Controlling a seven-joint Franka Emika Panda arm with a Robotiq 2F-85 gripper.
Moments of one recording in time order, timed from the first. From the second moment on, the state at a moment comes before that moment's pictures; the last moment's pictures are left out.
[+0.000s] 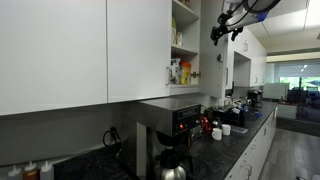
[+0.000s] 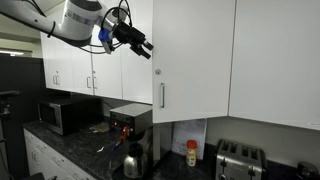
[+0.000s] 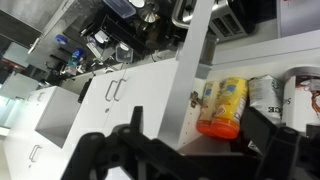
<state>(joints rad) -0.22 -0.53 0.07 -2.29 -0.81 2.39 0.78</state>
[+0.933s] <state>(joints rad) -0.22 -0.49 0.05 -2.32 -0.82 2.59 0.78</state>
